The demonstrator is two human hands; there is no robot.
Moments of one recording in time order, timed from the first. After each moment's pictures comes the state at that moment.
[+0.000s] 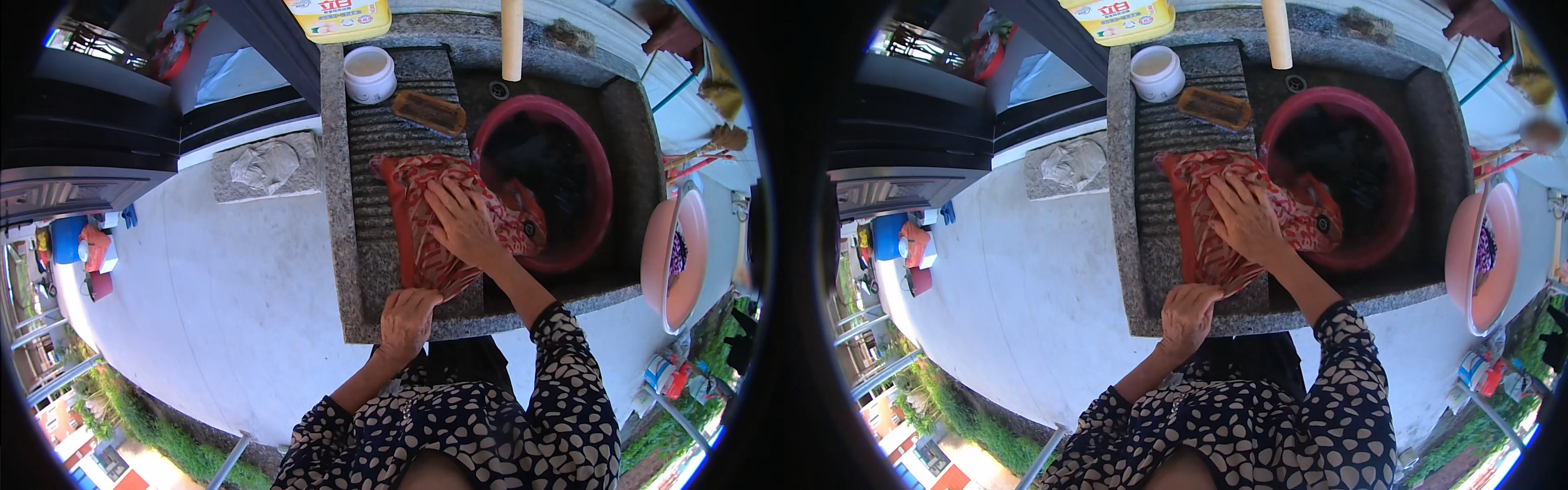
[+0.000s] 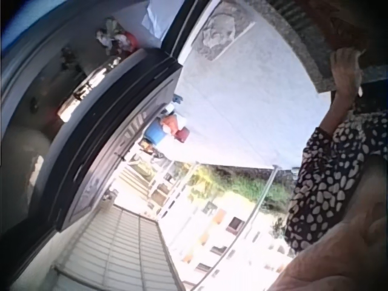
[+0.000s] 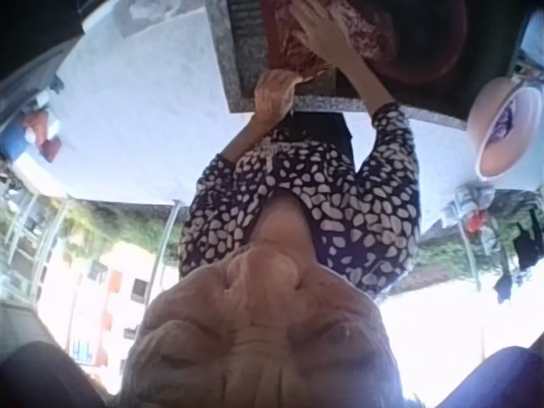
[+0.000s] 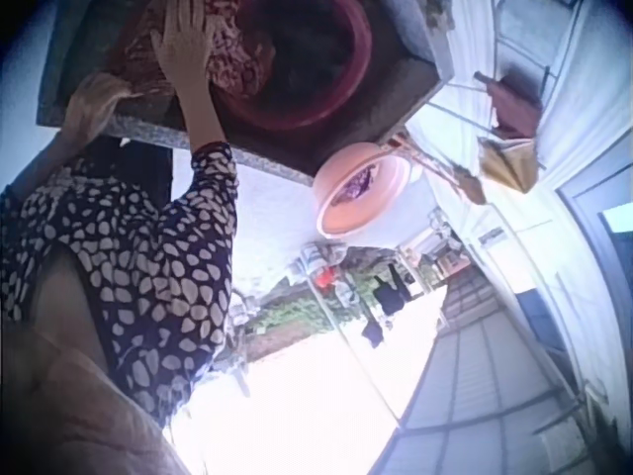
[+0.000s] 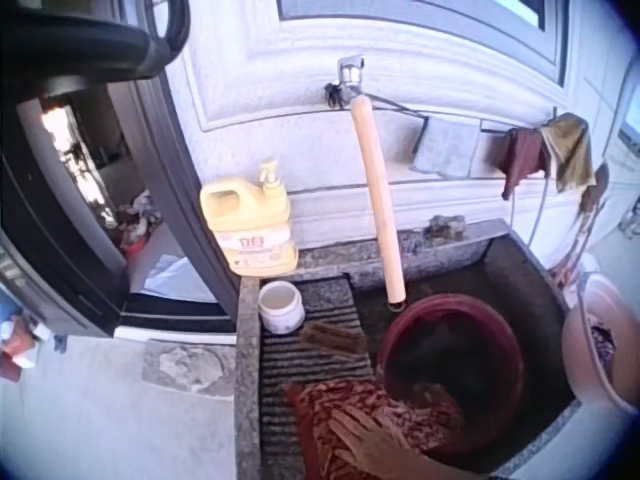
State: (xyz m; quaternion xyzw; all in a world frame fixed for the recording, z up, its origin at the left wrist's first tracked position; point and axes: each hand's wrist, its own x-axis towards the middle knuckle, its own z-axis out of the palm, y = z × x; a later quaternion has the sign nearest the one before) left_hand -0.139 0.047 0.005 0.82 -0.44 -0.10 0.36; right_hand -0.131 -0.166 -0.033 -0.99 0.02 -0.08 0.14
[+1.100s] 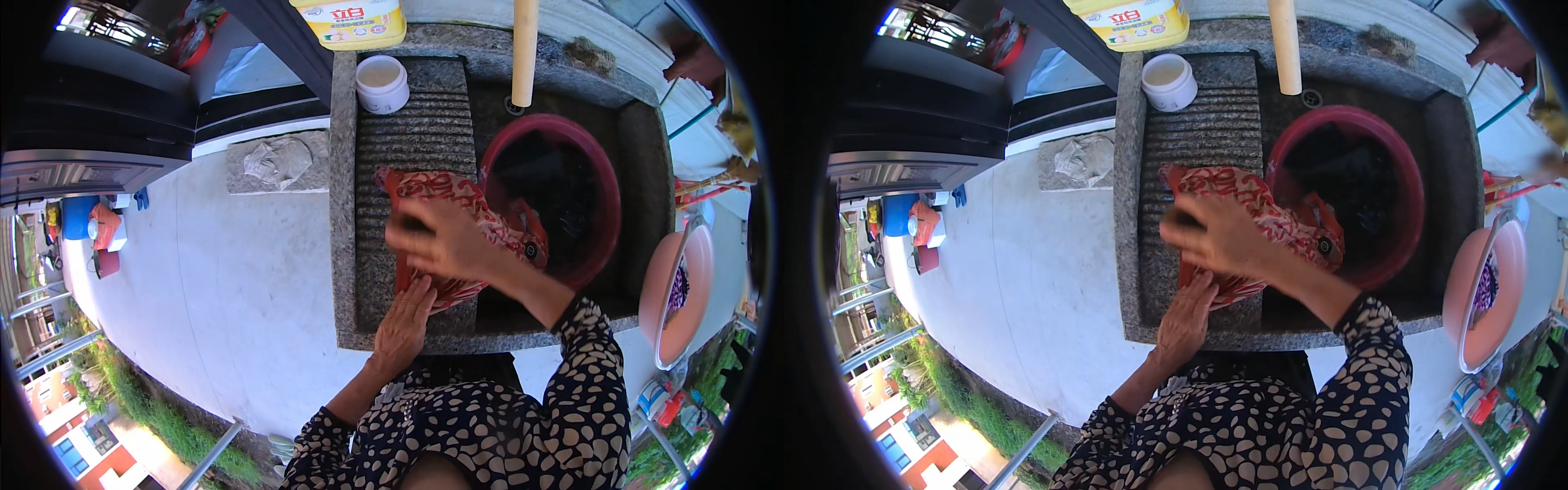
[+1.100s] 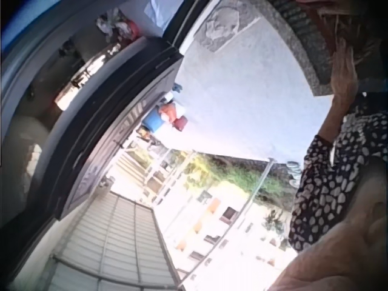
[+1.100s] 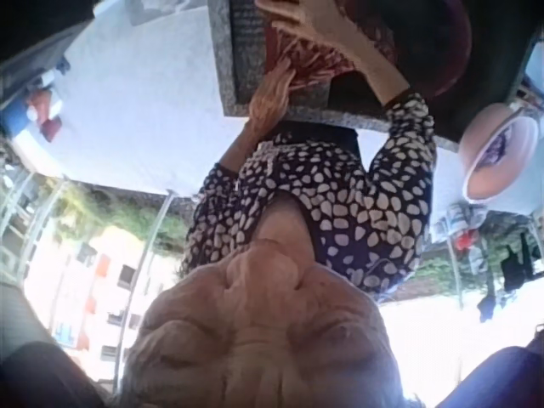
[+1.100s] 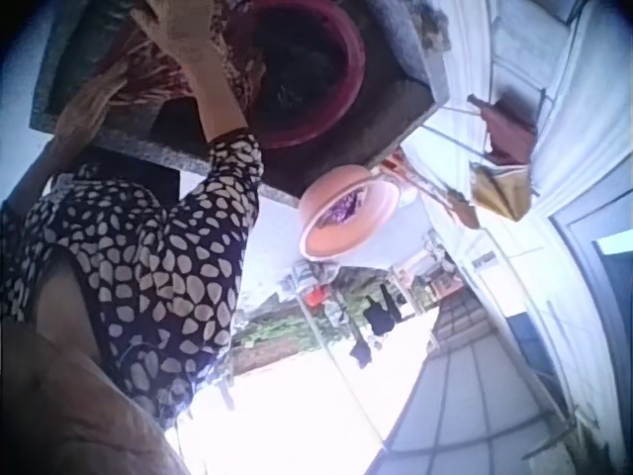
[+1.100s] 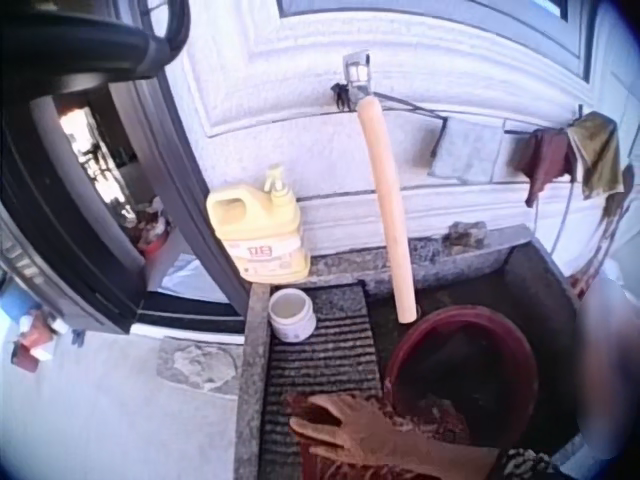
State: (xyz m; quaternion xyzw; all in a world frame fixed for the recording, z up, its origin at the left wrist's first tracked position) left_hand -0.139 0.040 0.012 0.84 -0.42 -0.17 0.29; right_hand -0.091 -0.174 0.010 -0.92 -0.19 -0.11 0.31
